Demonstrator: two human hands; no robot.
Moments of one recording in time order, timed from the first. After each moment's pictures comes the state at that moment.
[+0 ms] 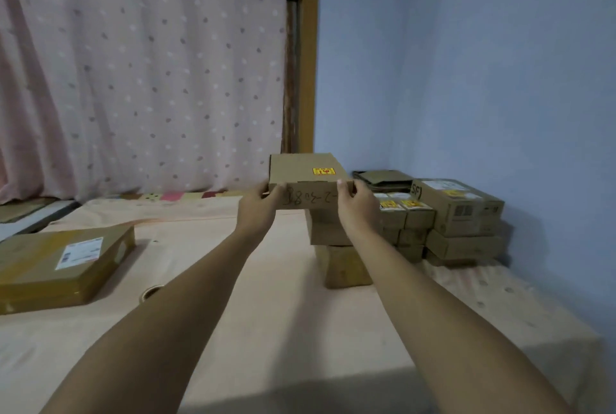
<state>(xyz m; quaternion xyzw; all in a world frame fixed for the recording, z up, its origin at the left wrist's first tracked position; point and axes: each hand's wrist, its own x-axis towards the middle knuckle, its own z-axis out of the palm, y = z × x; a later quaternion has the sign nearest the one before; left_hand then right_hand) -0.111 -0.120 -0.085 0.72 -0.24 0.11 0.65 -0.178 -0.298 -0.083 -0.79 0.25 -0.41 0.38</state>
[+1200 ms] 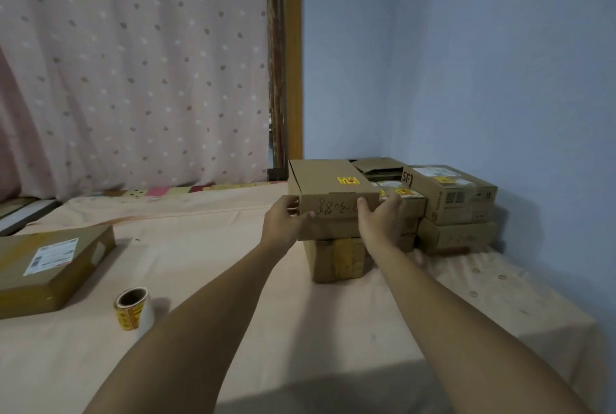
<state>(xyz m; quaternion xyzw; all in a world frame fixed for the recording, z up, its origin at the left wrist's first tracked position) -0.112 -0.200 -0.131 0.77 -0.25 0.05 0.59 -0.197 -0.369 -0.128 -0.73 0.33 -0.44 0.40</state>
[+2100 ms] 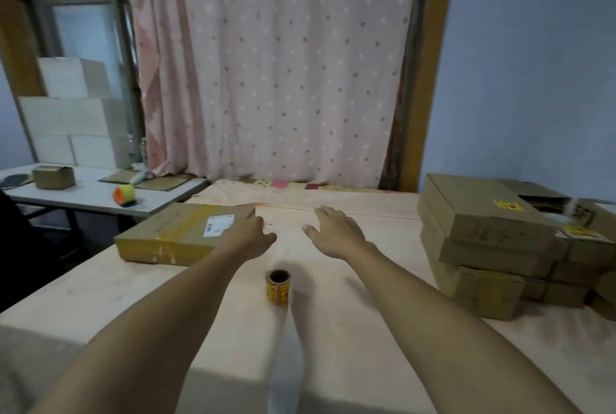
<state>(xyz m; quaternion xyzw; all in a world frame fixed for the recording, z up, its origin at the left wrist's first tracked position) -0.041 0.118 -0.132 0.98 -0.03 0.06 0.19 -0.071 -0.089 -0.118 -0.99 -0.06 -0.10 0.13</state>
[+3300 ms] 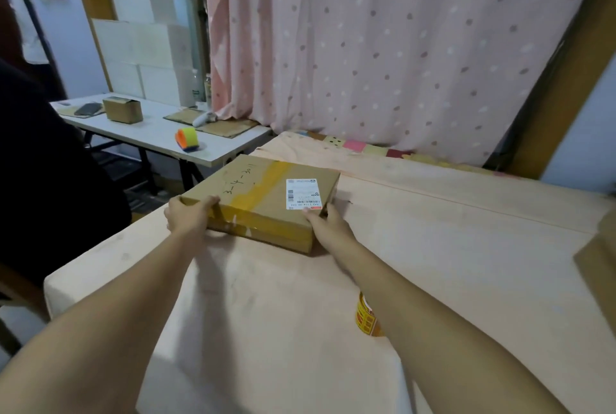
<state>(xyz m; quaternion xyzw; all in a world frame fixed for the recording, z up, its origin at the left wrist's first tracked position) 0.101 0.378 -0.236 0.69 0.34 0.21 0.60 0.100 0.097 -0.223 -0.85 0.01 0.05 0.53</state>
